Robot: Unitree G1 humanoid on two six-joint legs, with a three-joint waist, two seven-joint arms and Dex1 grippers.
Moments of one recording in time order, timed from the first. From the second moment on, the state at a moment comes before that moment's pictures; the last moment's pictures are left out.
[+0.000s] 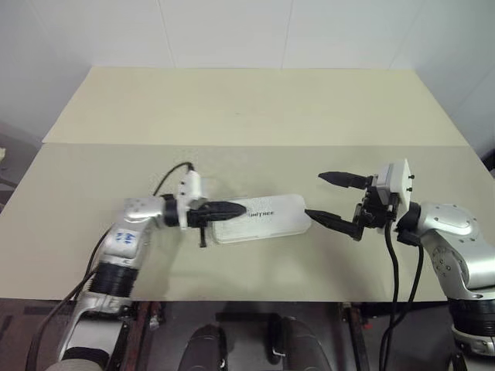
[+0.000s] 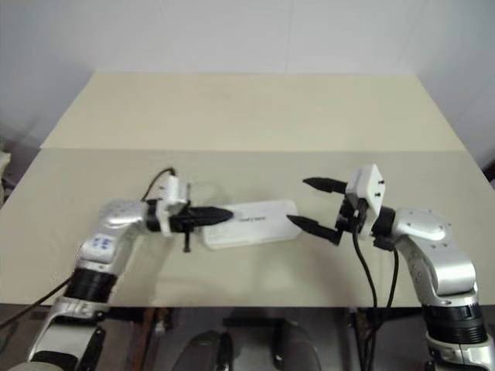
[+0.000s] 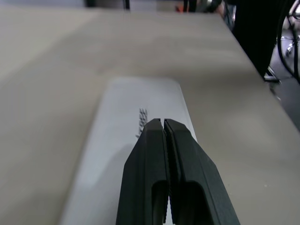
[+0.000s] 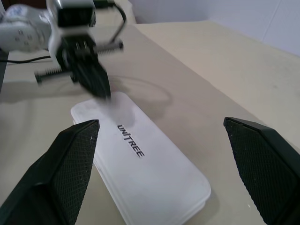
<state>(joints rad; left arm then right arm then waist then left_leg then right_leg) -0.53 0.50 -0.02 0.14 -0.37 0.14 -1.19 -0.31 -0.69 -0.13 -0.22 0.55 0.32 1.04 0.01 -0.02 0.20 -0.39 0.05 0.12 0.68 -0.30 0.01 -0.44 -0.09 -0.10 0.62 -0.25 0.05</state>
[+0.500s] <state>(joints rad) -0.35 0.64 0.18 0.03 -0.47 0.19 -1.17 -0.31 -0.70 -0.15 -0.16 0.53 0.24 1.05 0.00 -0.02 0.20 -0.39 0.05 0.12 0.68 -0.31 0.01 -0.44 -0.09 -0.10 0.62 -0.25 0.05</state>
